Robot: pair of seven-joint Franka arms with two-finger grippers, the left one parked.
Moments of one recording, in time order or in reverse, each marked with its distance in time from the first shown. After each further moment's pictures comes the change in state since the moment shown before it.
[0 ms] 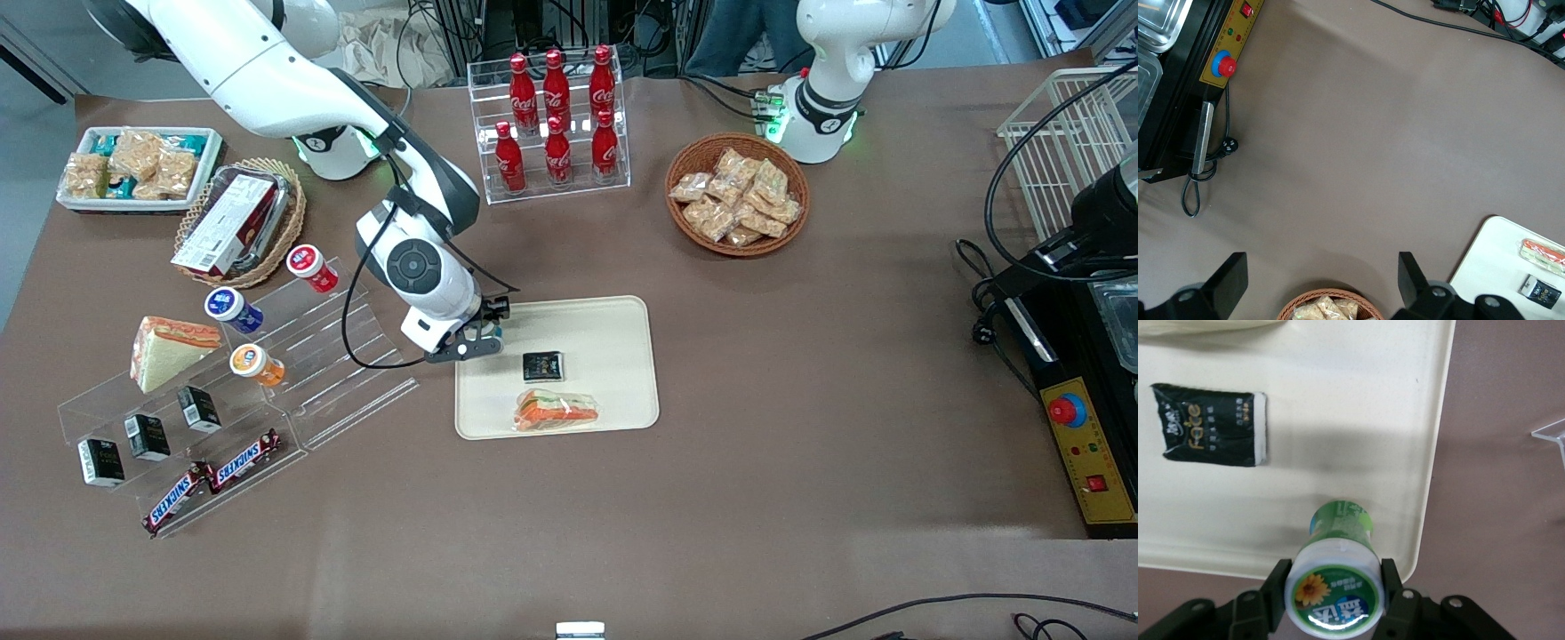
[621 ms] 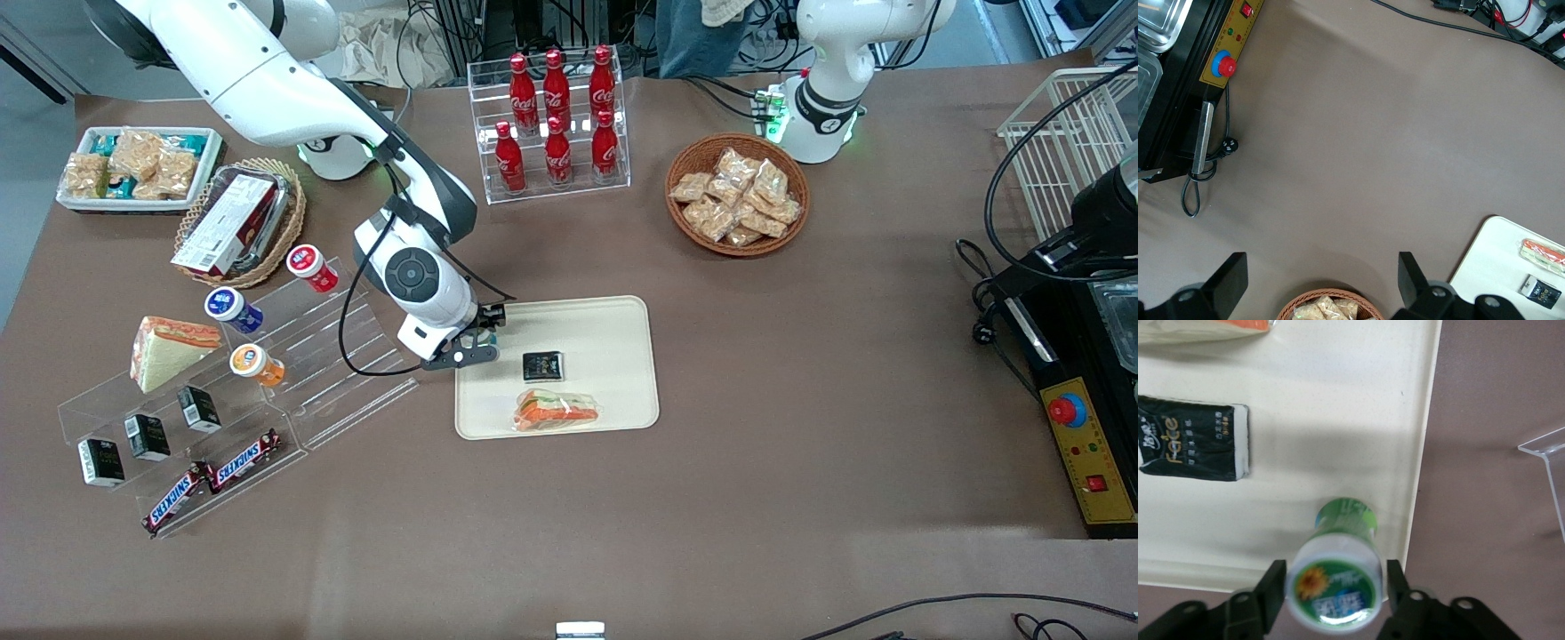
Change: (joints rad) arm 0.001 0.014 -0.013 0.009 -0.036 0.003 0.000
